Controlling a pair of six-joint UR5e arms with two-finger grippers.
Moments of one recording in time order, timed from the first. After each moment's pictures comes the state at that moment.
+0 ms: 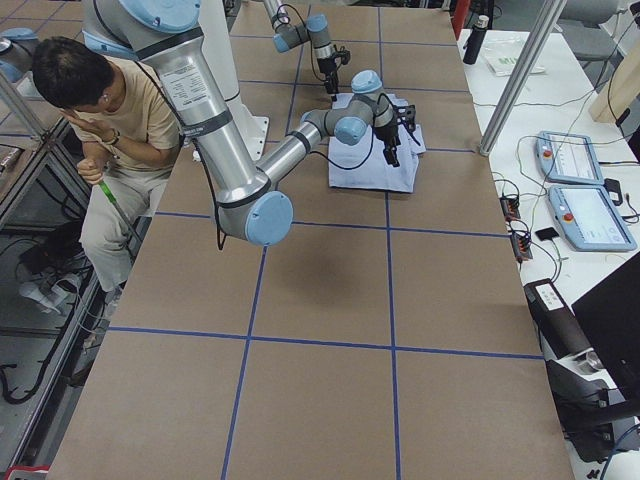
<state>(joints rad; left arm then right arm) -0.46 -1.68 -1.79 -2.32 -1.66 -1.16 0.75 -1.04 1.67 -1.27 1.71 1.20</state>
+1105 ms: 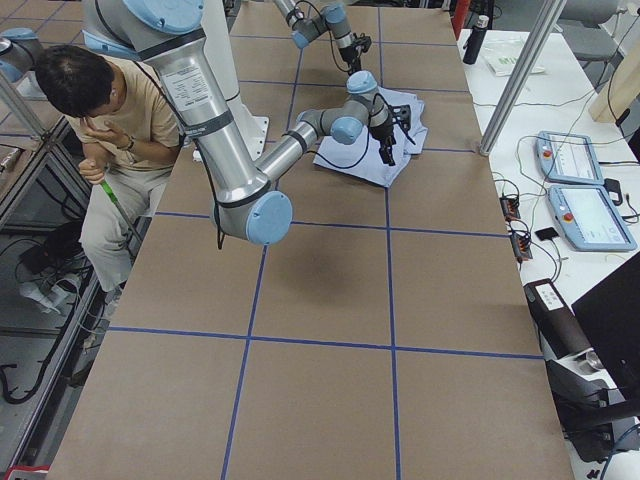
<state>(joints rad) -0.71 -1.74 -1.61 -2.31 -1.66 -0.86 0.72 -1.04 1.68 -1.27 1.69 1.21</state>
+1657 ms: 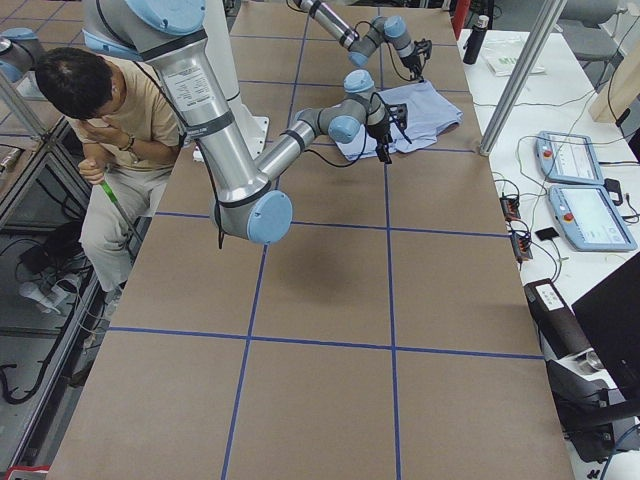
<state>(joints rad) -0.91 -2.29 -0.89 -2.38 -1.60 -0.70 0.70 -1.04 1.69 -1.27 1.68 1.23</state>
